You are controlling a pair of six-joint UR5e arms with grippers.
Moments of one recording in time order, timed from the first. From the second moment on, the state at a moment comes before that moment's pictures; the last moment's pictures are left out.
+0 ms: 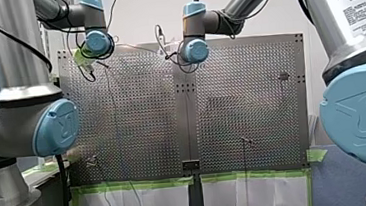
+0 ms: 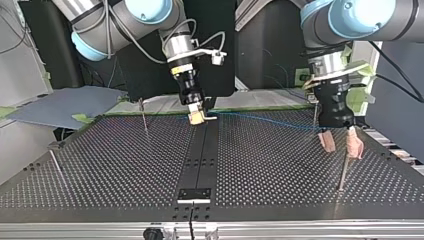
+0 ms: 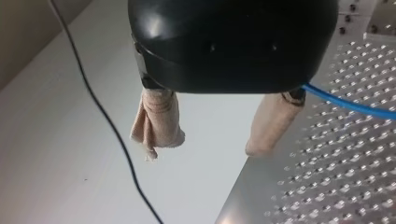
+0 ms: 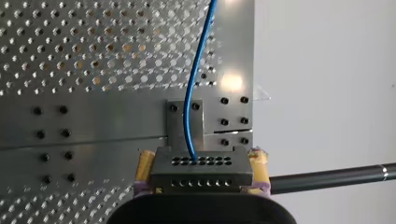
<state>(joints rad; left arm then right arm) -0.08 -1.36 -1.90 -2.78 -1.85 -2.07 2.41 -1.25 1.51 -0.48 1.74 1.54</state>
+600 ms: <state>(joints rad) 0.08 -1.40 -1.84 -2.78 -1.80 -2.13 2.44 -1.23 1.45 -0.49 1.75 1.54</state>
